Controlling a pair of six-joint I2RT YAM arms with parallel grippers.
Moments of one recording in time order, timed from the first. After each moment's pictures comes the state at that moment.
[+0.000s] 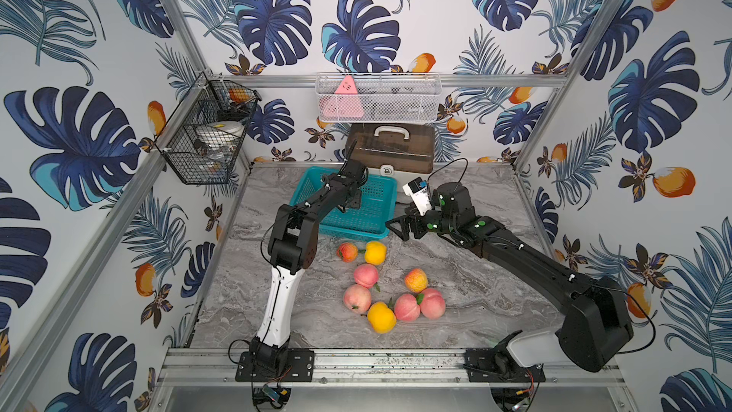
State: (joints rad) left arm -0.30 2.31 1.92 -0.71 -0.31 -0.23; right arm 0.55 1.43 1.09 -0.20 -0.40 0.11
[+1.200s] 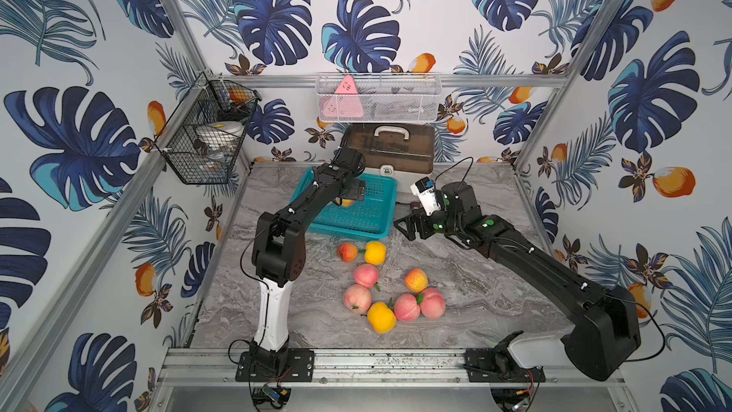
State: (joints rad) left arm -0.32 2.08 1.88 -0.81 -0.24 -0.23; right arm 0.54 1.38 1.12 -0.38 -0.27 0.13
